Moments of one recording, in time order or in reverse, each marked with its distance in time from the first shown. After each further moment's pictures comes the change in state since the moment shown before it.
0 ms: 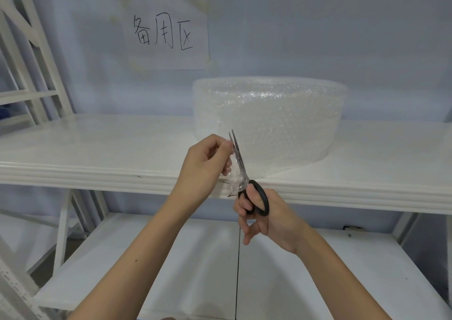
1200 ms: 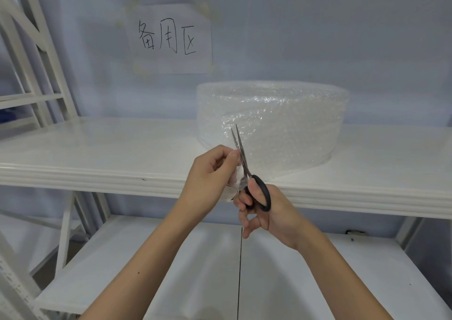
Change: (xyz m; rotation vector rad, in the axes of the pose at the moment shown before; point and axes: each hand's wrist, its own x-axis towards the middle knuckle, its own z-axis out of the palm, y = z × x) left_hand -0.015 0.006 0.002 0.004 -0.036 0.033; right_hand 0.007 -0.009 0.003 -0.013 0.001 -0.059
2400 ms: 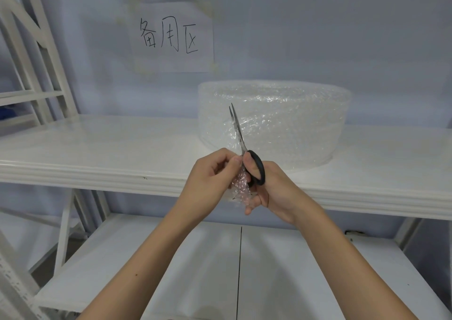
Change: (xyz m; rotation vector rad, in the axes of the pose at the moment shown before) left_hand -0.003 -0.009 -0.007 0.017 -0.068 0.025; right_hand 0.022 -0.030 0.001 -0.079 0.039 0.002
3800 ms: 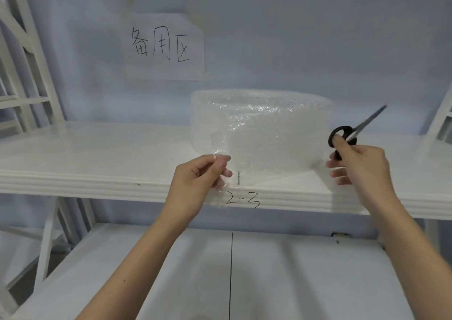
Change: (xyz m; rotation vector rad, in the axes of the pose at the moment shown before) left_hand -0.005 0.003 -0.012 -0.190 0.094 -0.102; right_hand -0.058 -0.041 -0.105 -0.413 1.040 -0.035
